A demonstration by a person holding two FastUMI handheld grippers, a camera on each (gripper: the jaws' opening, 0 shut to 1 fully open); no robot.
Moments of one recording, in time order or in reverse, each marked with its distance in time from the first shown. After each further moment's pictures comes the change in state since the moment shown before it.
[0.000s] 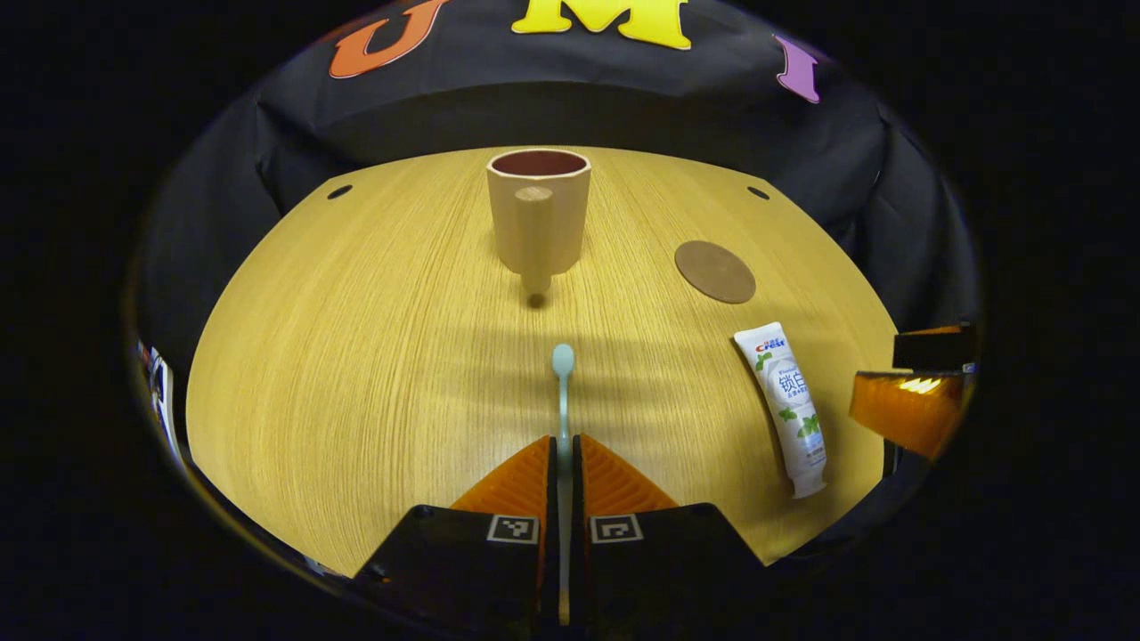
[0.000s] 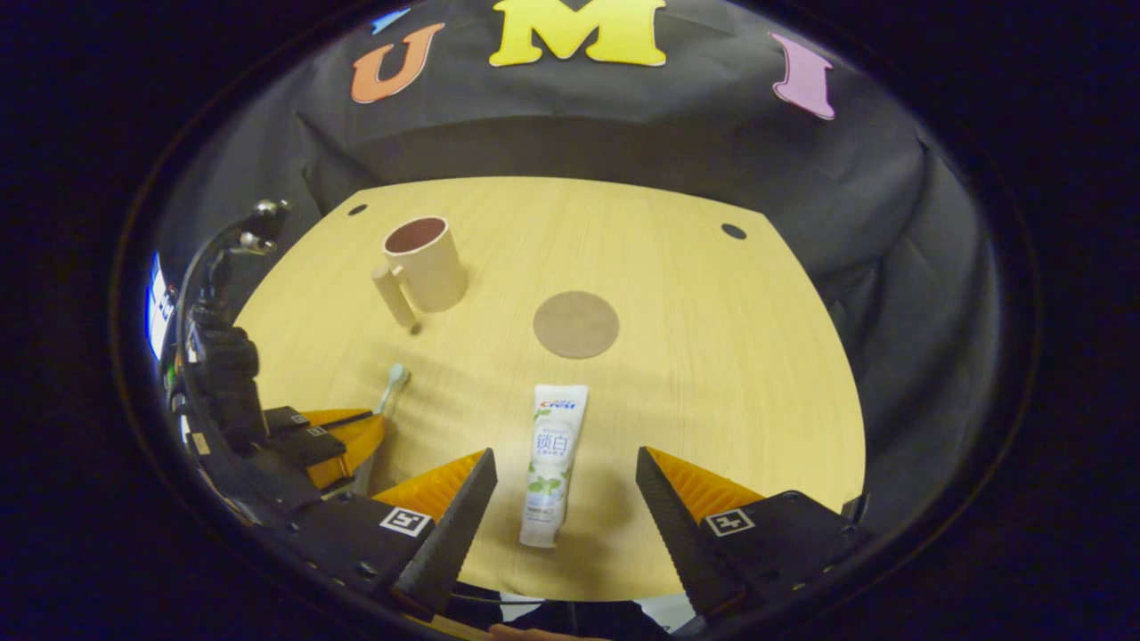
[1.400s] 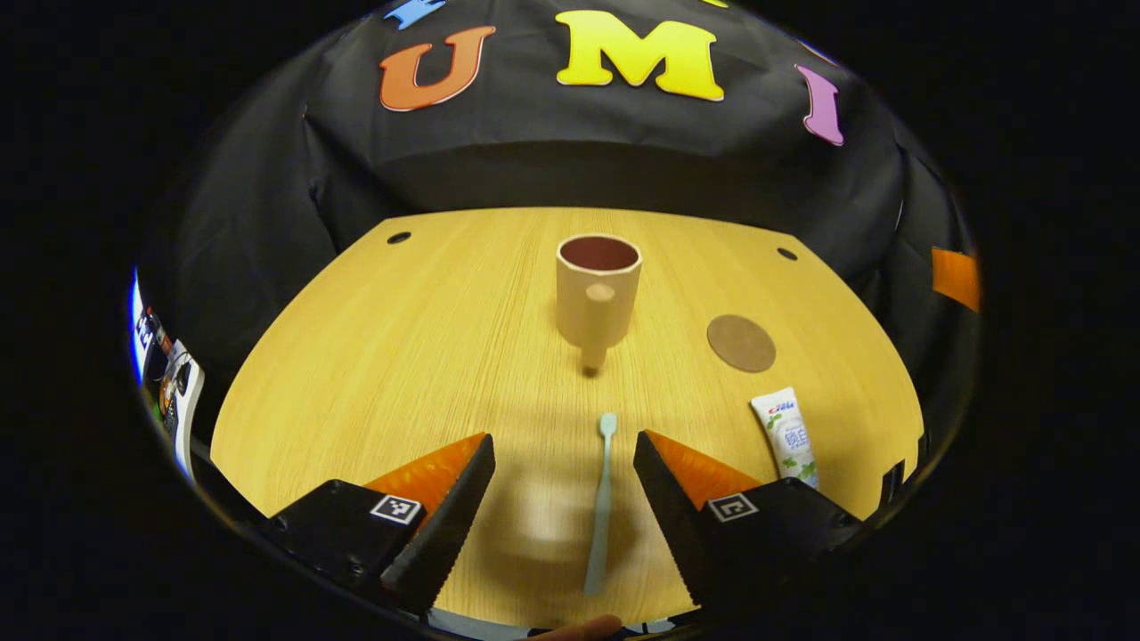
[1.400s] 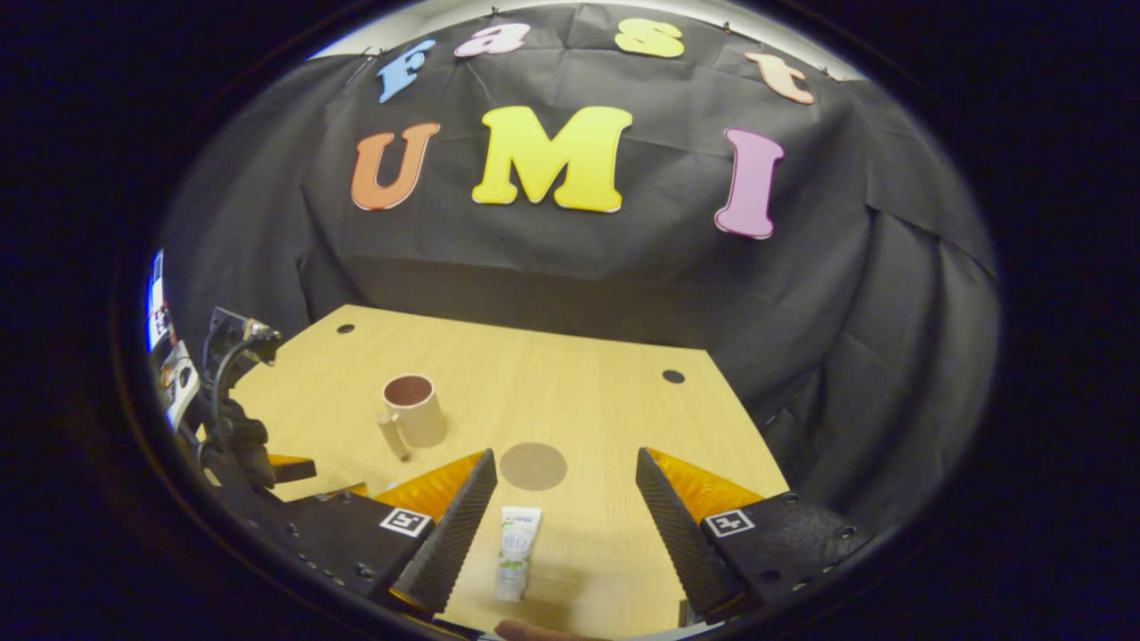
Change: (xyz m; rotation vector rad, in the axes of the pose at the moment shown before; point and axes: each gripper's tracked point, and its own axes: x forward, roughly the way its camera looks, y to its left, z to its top) left arm -0.017 0.029 0.023 -0.034 -0.115 0.117; right arm -0.091 -0.027 0.089 0.007 -0.467 -0.087
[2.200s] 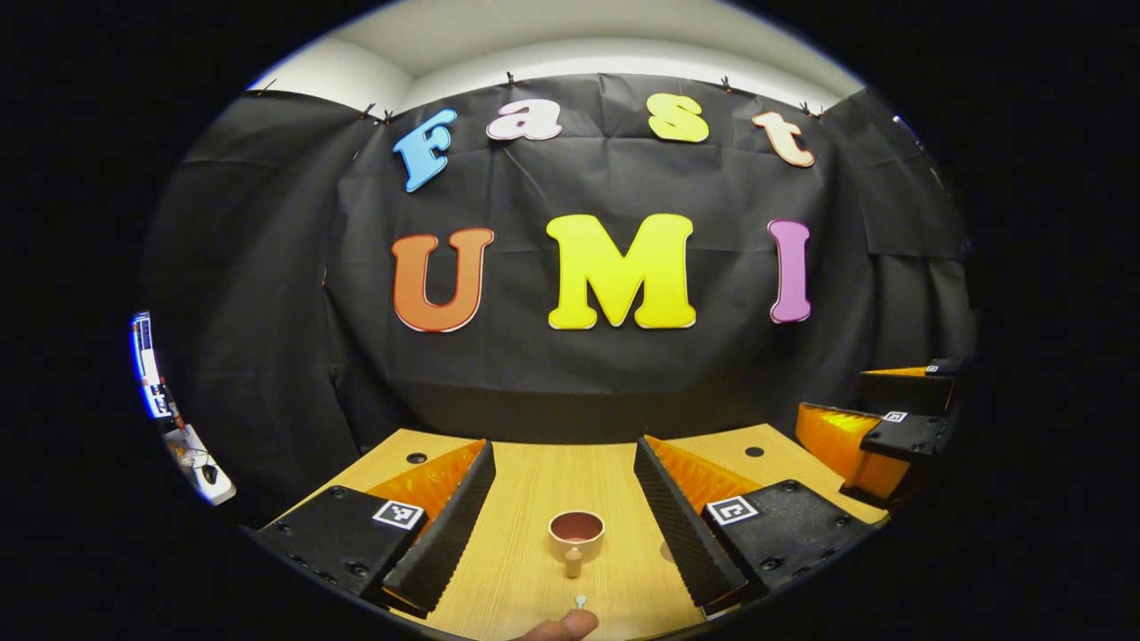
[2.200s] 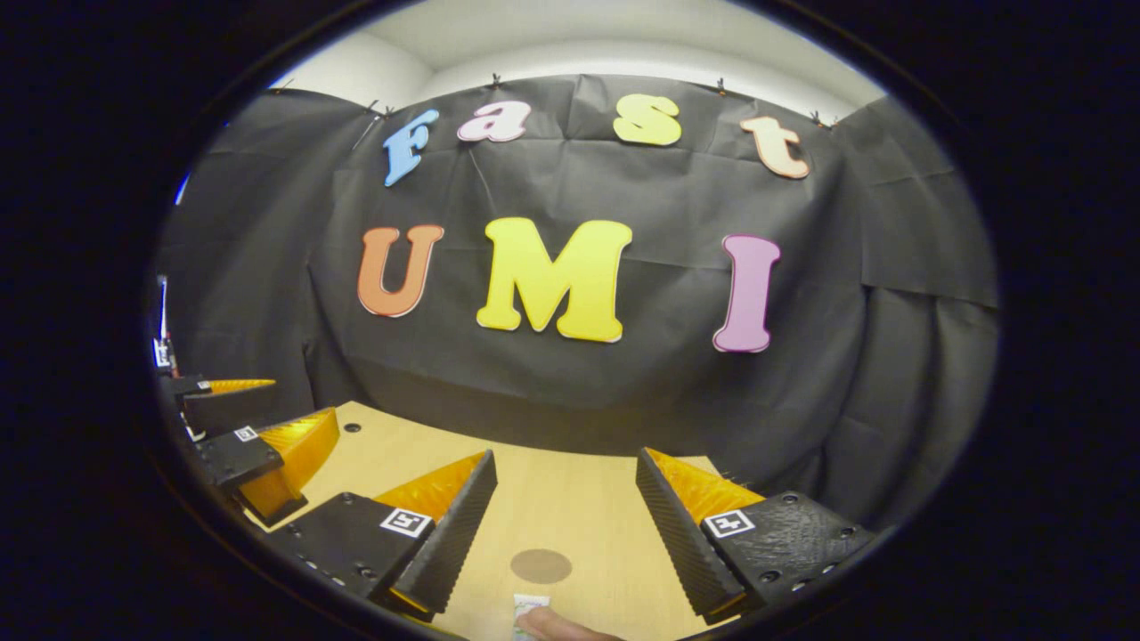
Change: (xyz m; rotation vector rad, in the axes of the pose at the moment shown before) left arm -0.133 -0.005 0.232 0.016 -0.668 0.021; right arm -0.030 0.006 0.139 0.023 -0.361 0.021
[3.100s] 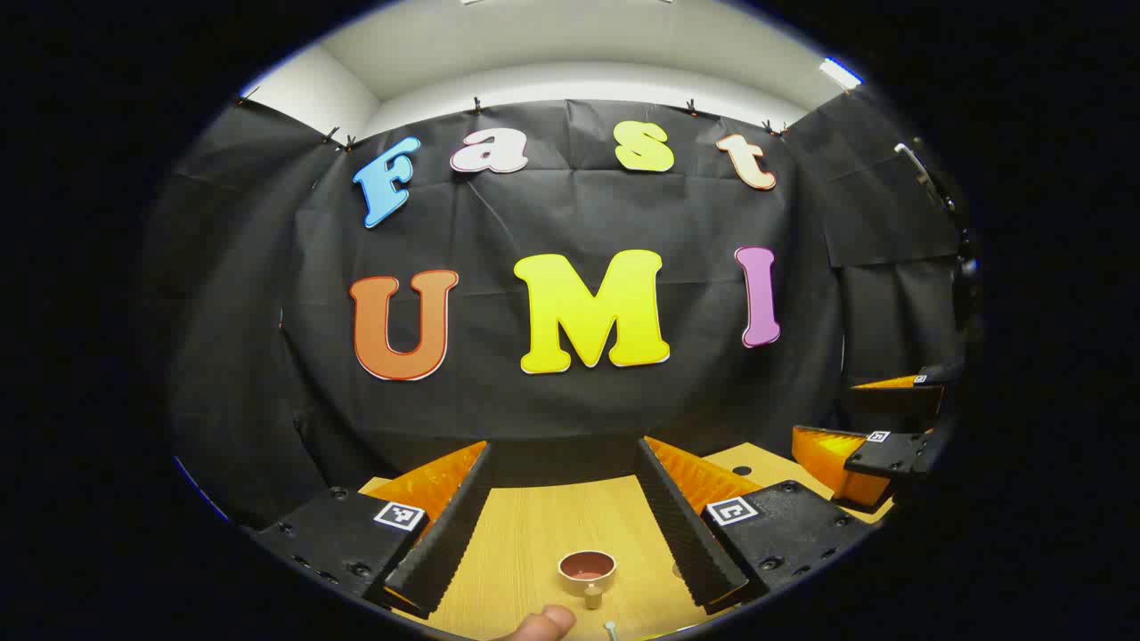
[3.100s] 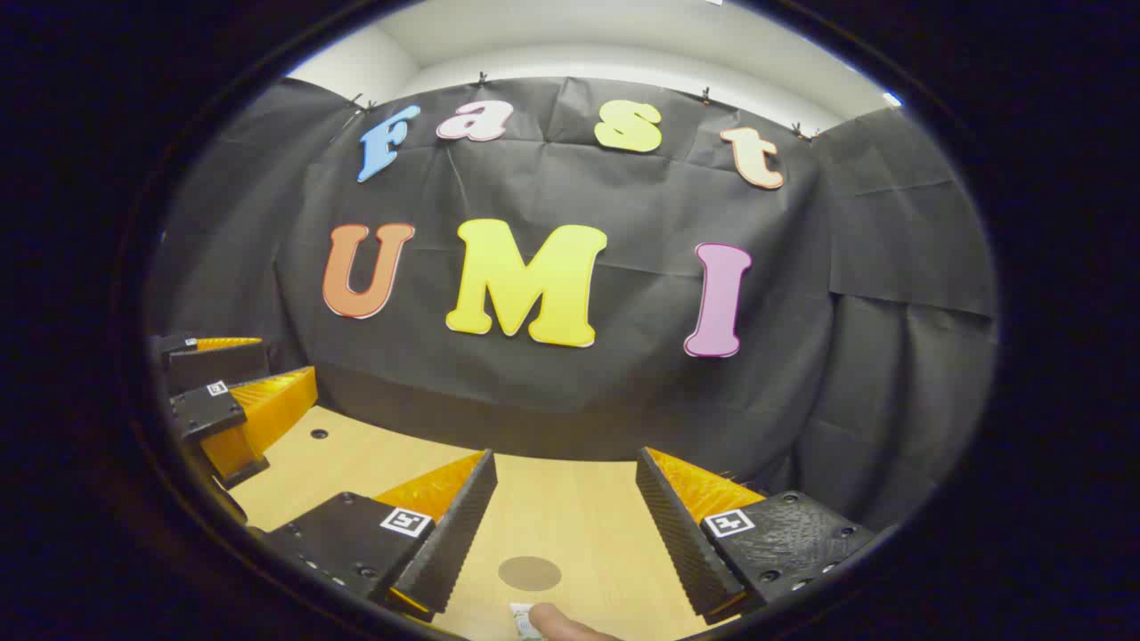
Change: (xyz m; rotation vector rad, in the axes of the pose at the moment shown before) left arm 0.017 0.010 0.060 0.045 -0.183 -0.172; right arm 0.010 0.008 0.020 -0.022 -0.062 -0.138
